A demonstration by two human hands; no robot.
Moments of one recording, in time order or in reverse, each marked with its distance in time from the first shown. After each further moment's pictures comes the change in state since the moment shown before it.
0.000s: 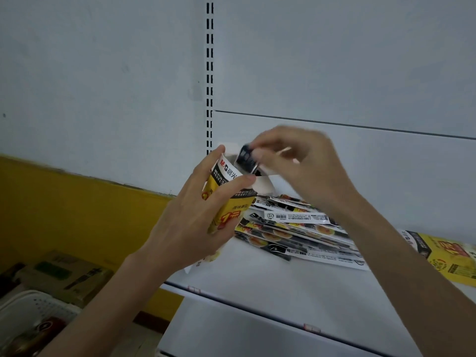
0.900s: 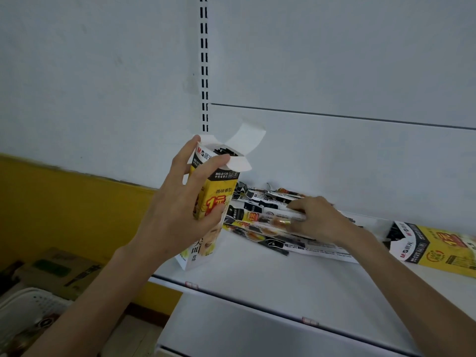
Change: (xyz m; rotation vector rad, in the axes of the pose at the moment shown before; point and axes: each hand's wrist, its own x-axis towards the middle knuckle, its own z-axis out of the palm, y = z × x) left_hand -0.006 -0.014 0.002 -0.148 0.037 -0.151; right_hand -0.046 0.119 -0.002 -0.566 -0.455 0.445
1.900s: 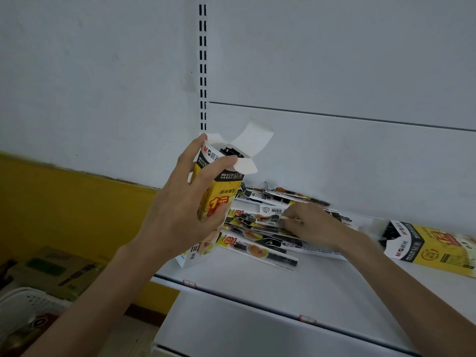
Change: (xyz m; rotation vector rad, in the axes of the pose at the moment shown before) left_hand 0.001 0.003 0.004 -0.002 -0.012 0.033; right_hand 0.001 0.004 0.011 -0.030 -0.075 -0.091
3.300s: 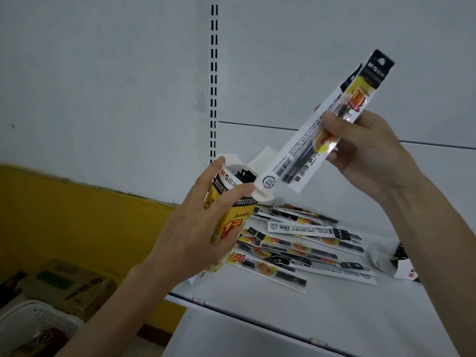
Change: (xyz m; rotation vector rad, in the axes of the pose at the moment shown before) left_hand 0.000 0.011 -0.004 0.071 -0.023 0.070; right_hand -0.029 -0.079 -0.127 1.332 0.457 -0.296
